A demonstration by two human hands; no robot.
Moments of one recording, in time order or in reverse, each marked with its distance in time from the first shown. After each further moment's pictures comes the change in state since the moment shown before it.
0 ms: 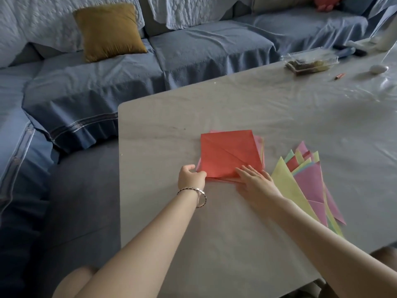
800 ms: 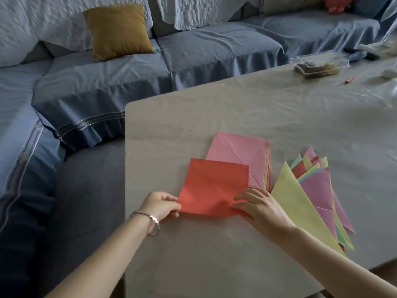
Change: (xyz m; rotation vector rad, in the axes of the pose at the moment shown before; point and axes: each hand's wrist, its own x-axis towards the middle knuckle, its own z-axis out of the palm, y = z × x) left_hand -0.008 -0.035 -0.100 0.221 -0.225 -0.051; right_hand -0.024 0.009 0.032 0.040 0.398 -0.571
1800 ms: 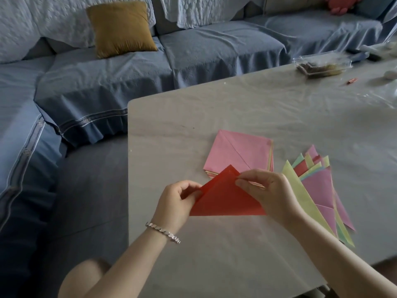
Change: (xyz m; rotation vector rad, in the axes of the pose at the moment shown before) left_hand -0.049 0.022 0.022 -0.030 0.063 0.515; right_hand 0.040 -0.051 -0.063 0.796 0.211 0.522
